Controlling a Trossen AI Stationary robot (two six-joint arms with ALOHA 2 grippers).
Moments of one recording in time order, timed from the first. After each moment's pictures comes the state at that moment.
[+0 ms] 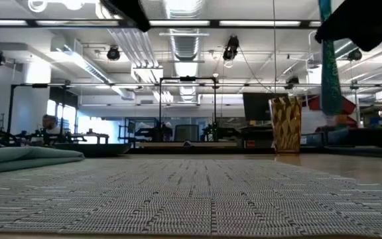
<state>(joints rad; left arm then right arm) -0.56 1.69 1.37 -0.70 -0.43 -0.40 0.74 1.36 0.83 -0.30 0.75 0.81</state>
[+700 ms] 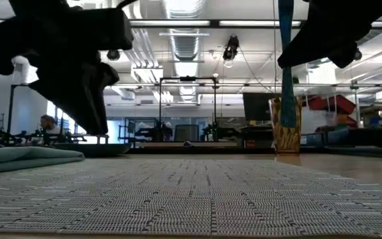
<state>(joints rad) -0.45 1.62 0.98 -0.51 -0.30 -0.41 0.58 1.39 0.83 -0.30 0.75 0.86</state>
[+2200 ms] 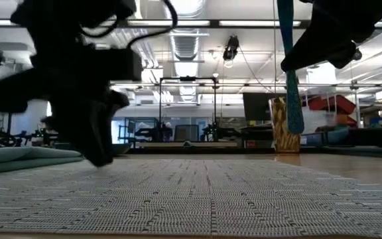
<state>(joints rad) -0.39 1.73 0.93 -0.39 -0.22 -0.30 0.58 1.39 0.83 -0.31 0.67 0.79</state>
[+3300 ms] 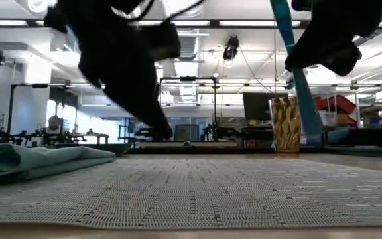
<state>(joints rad) -0.31 1.73 1.01 -0.18 -0.27 -0.32 0.54 1.39 0.83 -0.25 0.43 0.90</state>
